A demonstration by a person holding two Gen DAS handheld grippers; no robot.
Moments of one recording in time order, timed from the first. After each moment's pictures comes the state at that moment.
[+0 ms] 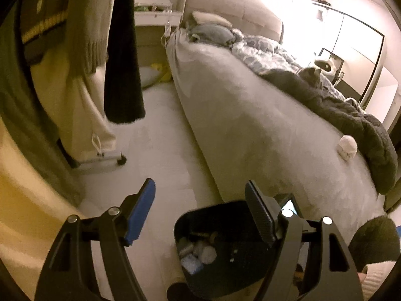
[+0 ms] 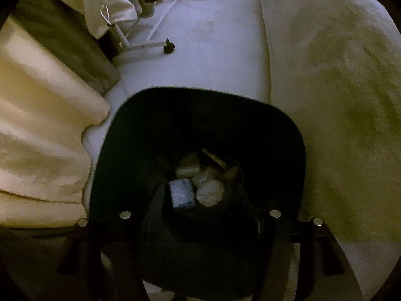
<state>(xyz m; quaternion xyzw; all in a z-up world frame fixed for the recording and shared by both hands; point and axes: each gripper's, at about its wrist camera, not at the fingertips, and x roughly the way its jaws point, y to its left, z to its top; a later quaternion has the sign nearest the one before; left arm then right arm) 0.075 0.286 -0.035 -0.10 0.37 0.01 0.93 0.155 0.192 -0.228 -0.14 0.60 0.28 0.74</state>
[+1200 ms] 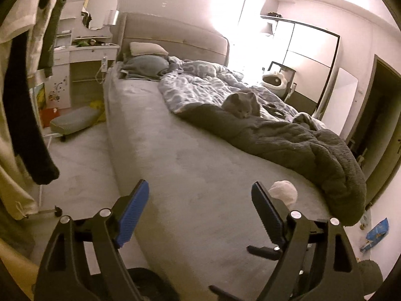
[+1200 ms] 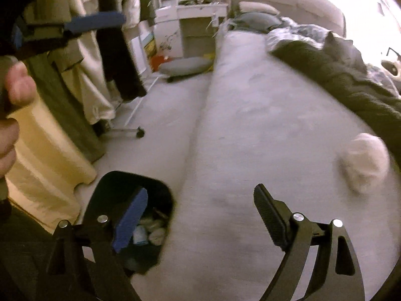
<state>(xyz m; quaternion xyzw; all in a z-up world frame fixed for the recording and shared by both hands) 0.187 0.098 0.032 -0.09 0.28 -0.12 0.95 0.173 0.007 -0.063 -0.09 0.41 0.26 0.87</state>
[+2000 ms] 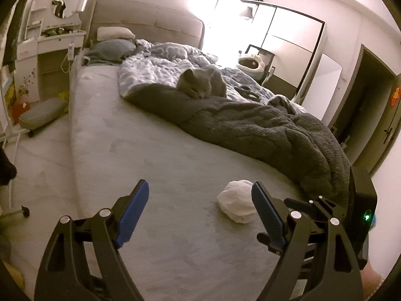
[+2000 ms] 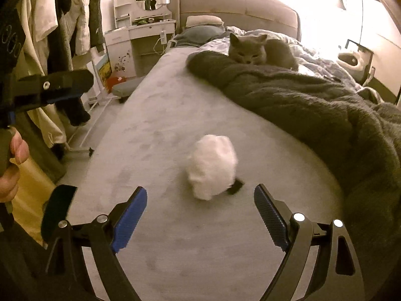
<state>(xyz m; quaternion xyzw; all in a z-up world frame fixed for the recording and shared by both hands) 0.237 -0.013 0.007 -0.09 0.32 -0.19 0.92 0.218 -0.163 -0.033 -0.09 0.37 0.17 0.91</state>
